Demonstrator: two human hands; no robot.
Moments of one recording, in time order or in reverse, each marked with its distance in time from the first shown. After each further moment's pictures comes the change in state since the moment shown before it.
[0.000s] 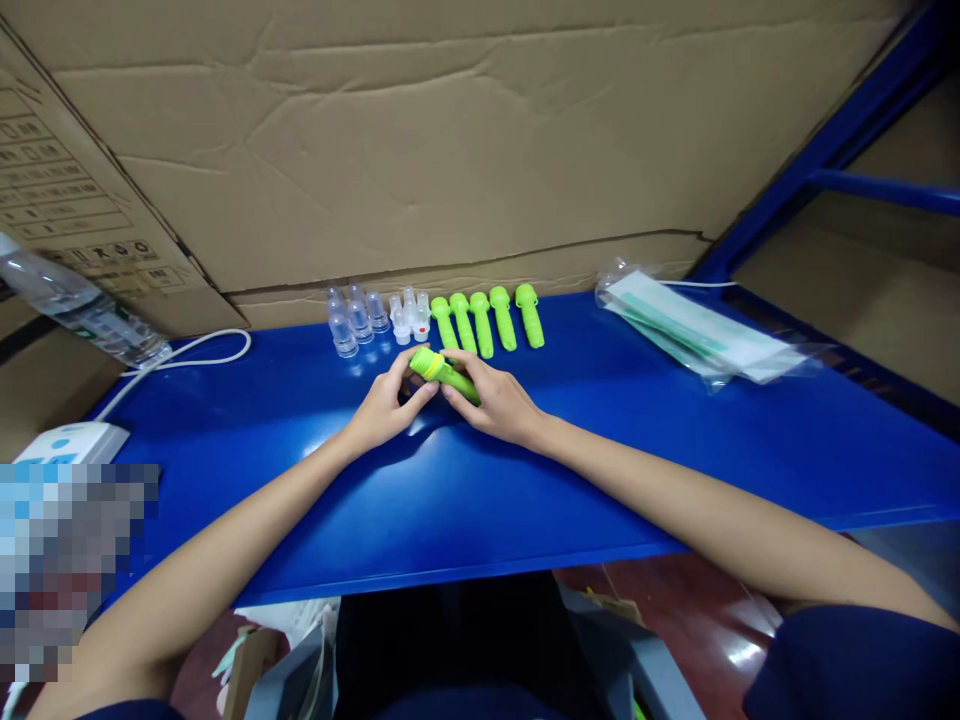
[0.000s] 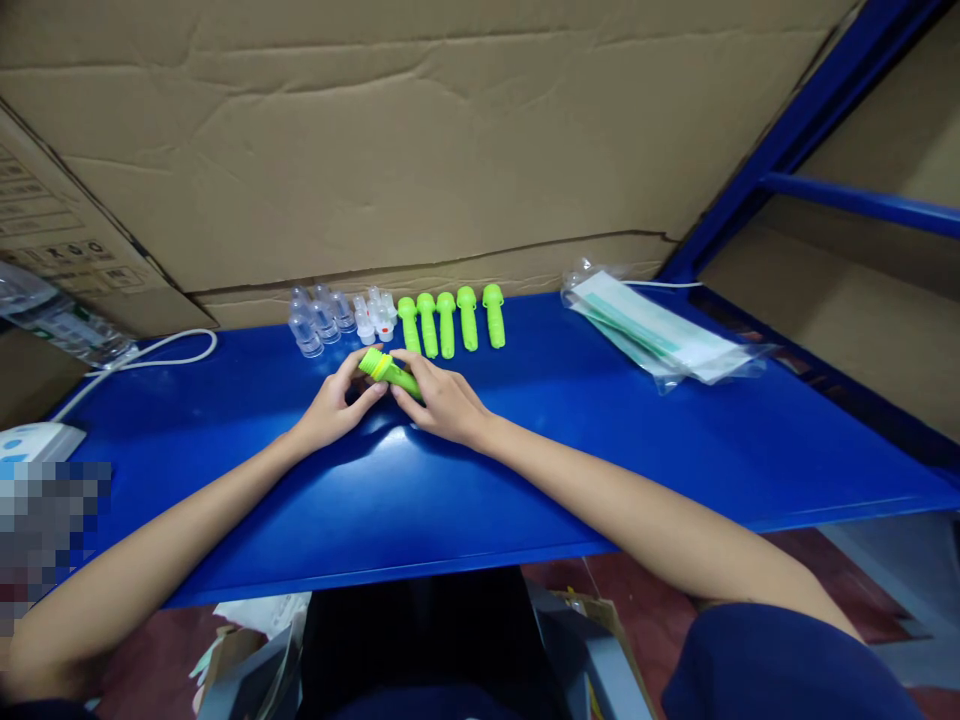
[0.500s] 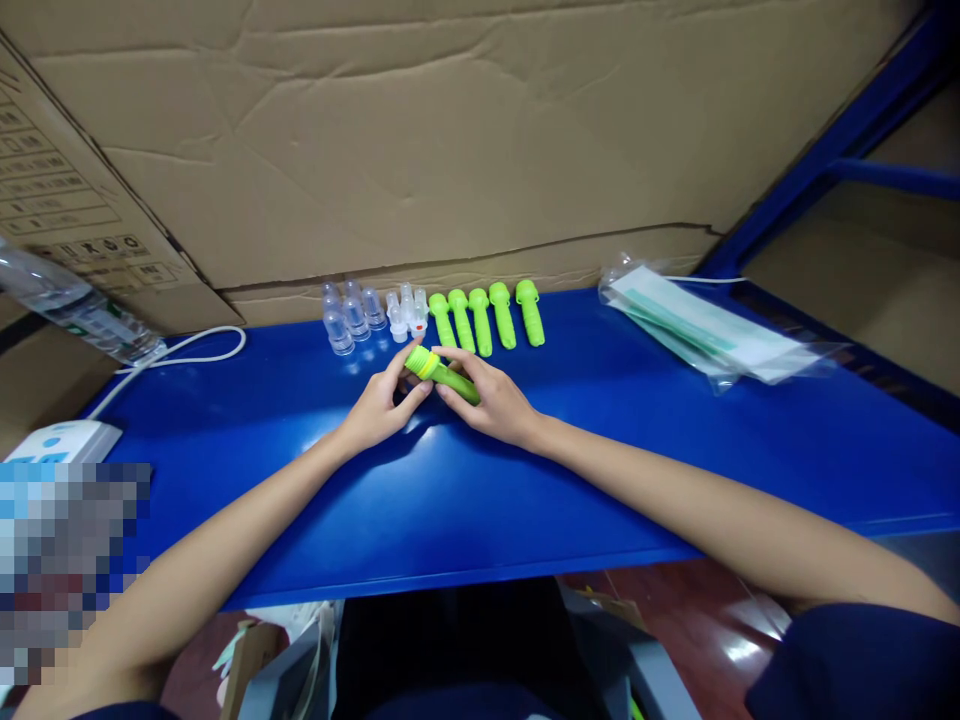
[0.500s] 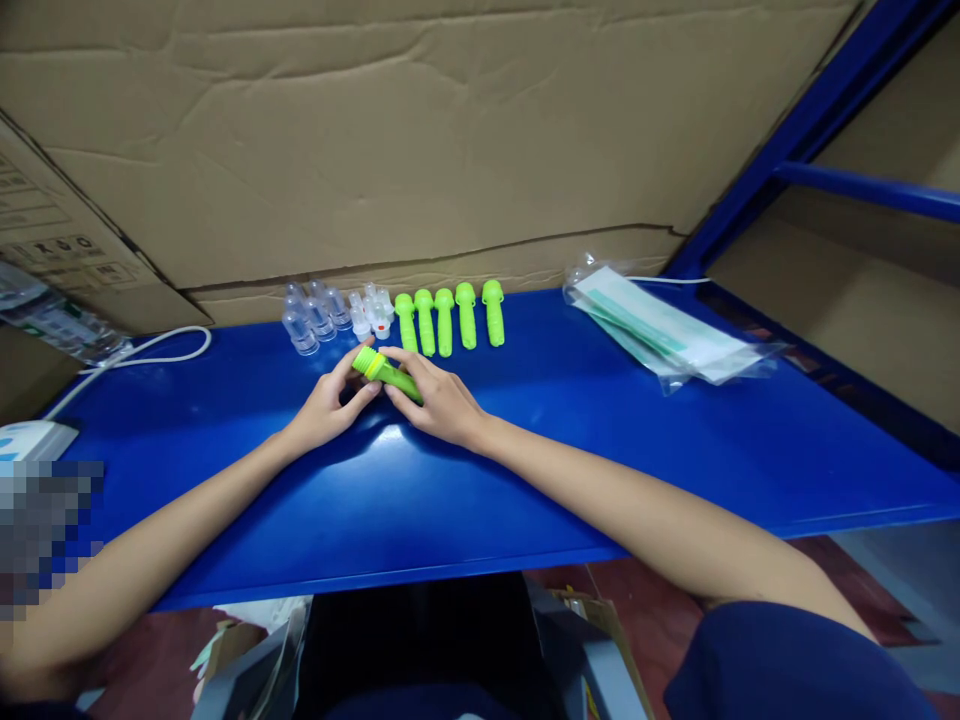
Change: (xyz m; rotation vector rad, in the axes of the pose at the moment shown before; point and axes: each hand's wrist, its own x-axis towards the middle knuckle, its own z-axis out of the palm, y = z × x) left_hand -0.001 -0.003 0.000 0.033 -0.035 -0.013; right_hand -0.001 0.004 0.005 0.181 0.032 -0.010
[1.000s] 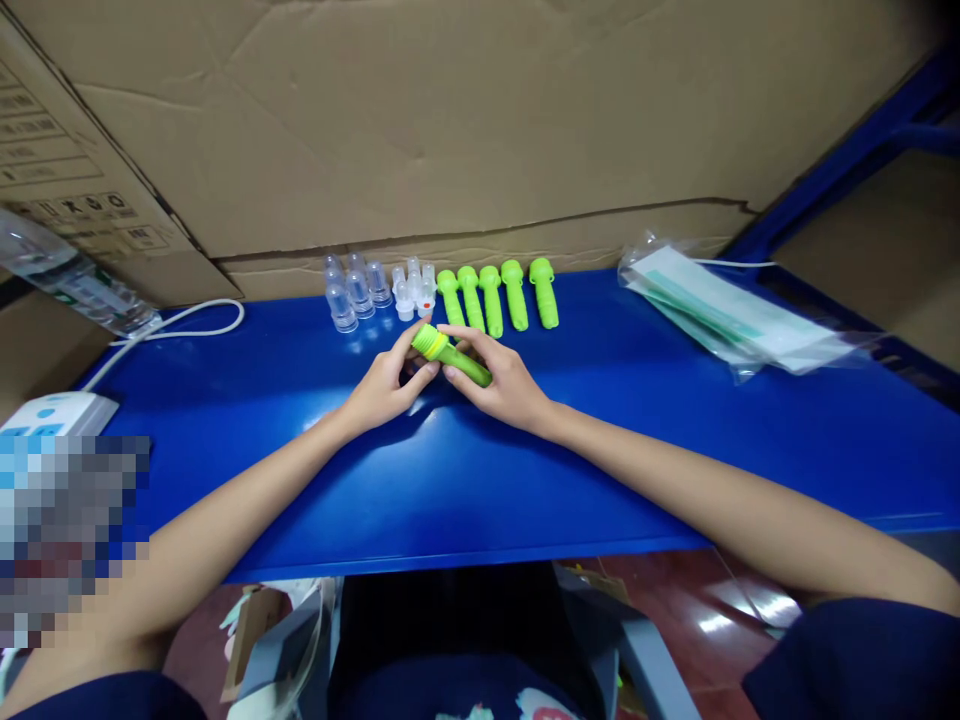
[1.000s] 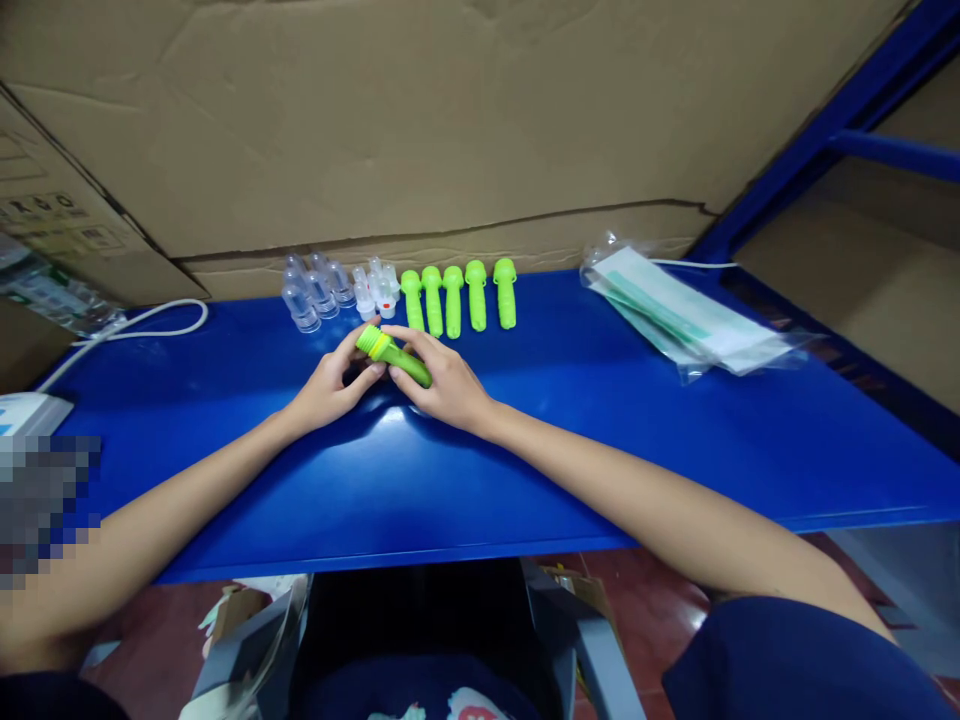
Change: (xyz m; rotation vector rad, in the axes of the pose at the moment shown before) left_hand 0.000 0.001 0.001 -0.026 -0.014 -0.001; right_hand 0.001 -0.005 -0.002 0.152 -0.006 0.075
